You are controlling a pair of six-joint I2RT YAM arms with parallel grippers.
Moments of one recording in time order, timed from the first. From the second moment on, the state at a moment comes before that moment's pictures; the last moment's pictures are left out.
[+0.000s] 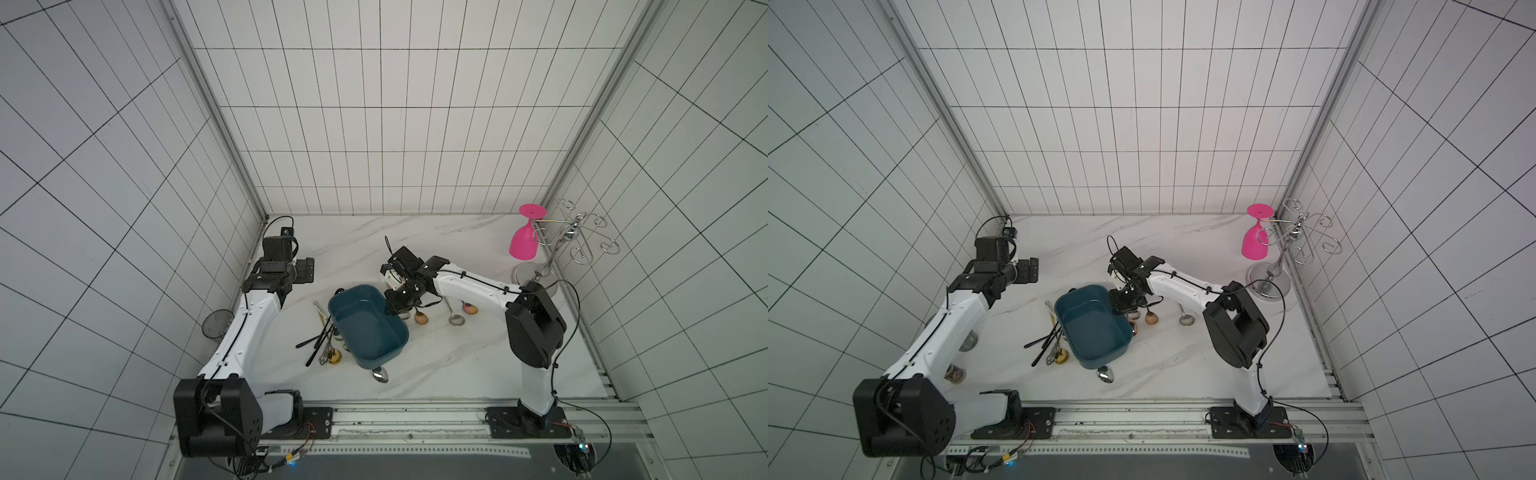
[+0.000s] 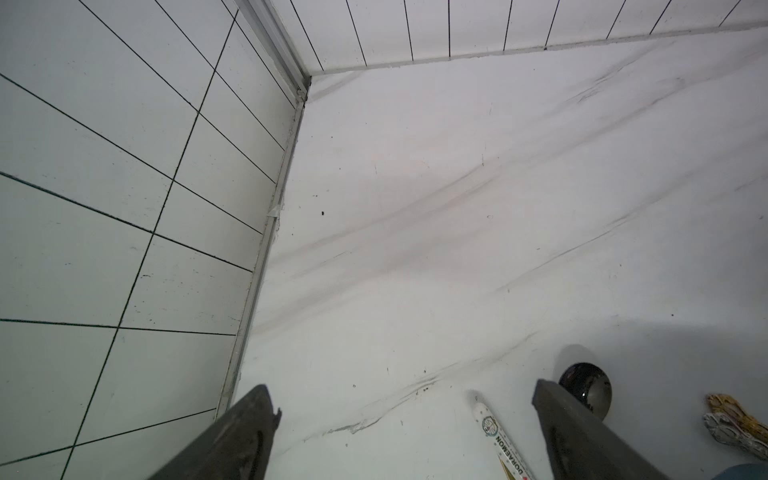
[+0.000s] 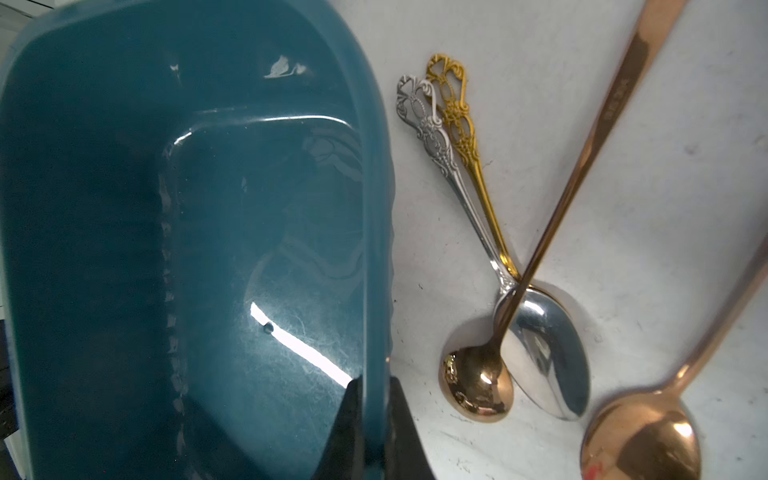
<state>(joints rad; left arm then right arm) 0.02 1.25 1.00 -0.49 -0.16 0.05 0.90 1.95 1.51 -0.76 -0.37 0.35</state>
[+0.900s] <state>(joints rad) 0.02 1.24 1.00 -0.49 -0.11 0.02 0.56 1.76 1.18 -0.70 -0.28 0.30</state>
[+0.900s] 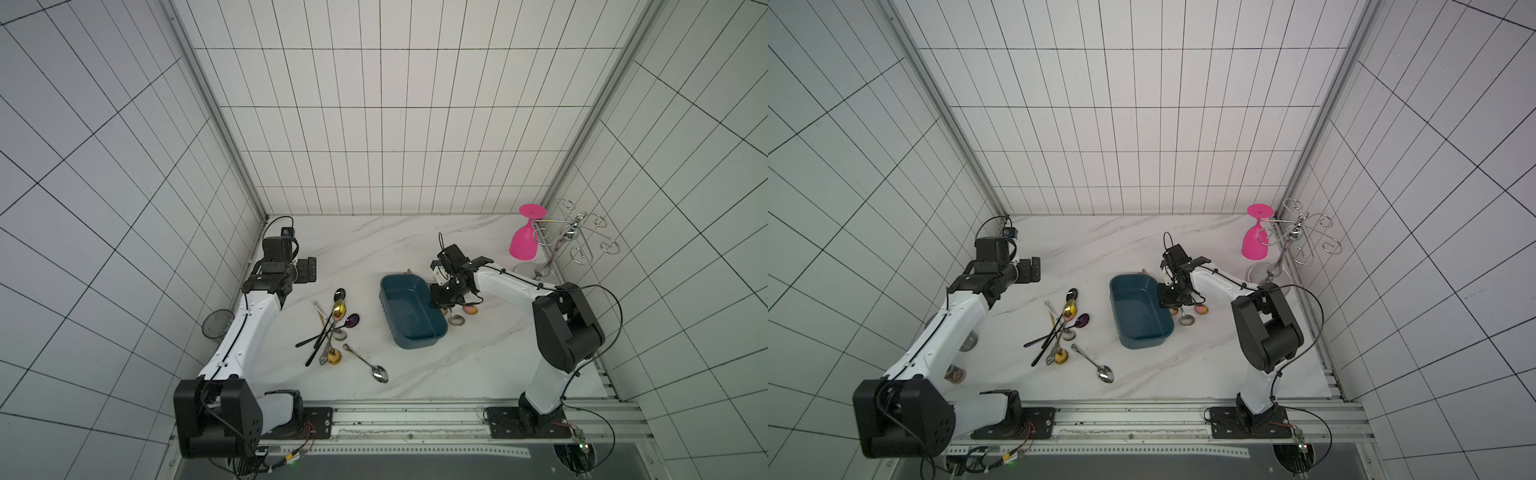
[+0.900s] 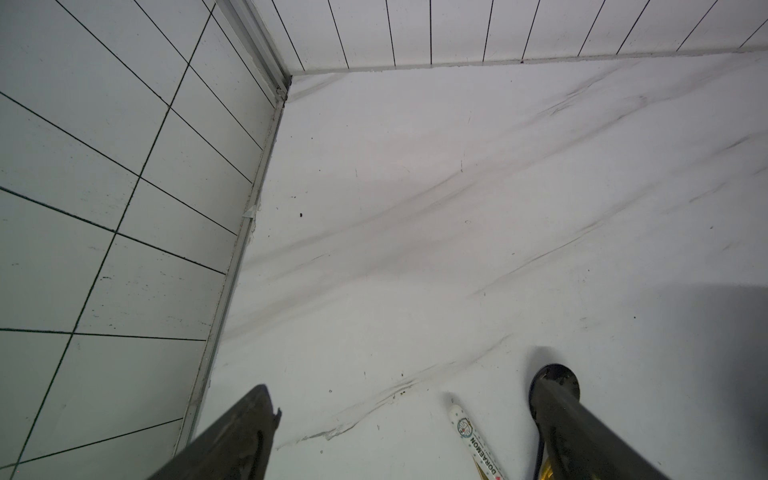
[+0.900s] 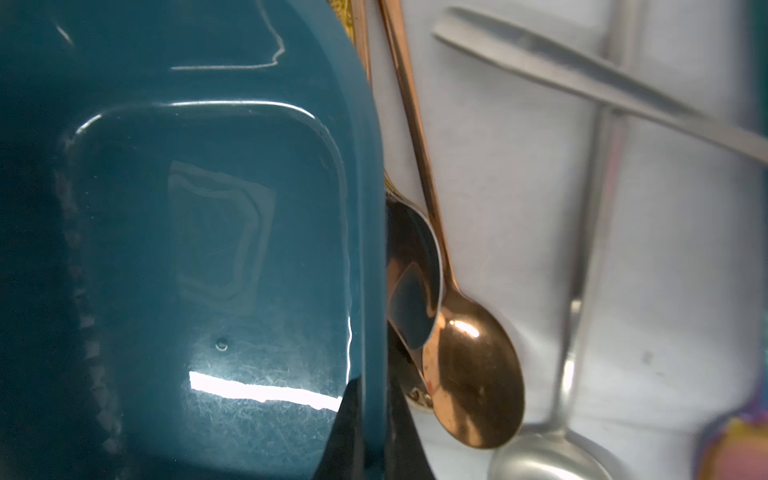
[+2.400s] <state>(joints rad) 0.04 1.24 0.98 -0.46 -0.11 0.01 0.56 2.05 1.48 -0.50 -0.36 0.37</state>
